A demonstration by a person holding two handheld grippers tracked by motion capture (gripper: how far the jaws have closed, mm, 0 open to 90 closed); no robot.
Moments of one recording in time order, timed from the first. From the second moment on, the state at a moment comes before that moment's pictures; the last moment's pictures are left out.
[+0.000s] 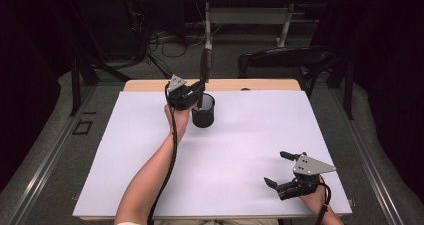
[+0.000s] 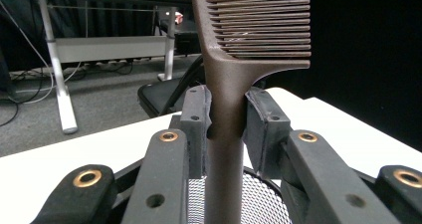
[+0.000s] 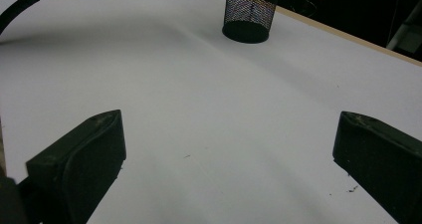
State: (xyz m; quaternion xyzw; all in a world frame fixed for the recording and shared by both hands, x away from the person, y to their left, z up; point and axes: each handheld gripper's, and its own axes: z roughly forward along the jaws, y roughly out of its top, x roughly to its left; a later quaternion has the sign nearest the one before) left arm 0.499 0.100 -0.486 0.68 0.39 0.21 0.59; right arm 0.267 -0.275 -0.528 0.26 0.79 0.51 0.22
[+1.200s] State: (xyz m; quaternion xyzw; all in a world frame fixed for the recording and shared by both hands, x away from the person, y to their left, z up) left arm 0.496 0.100 -0.499 0.69 0.39 0.21 0.58; right arm 0.267 -0.275 -0.528 0.26 0.79 0.51 0.22
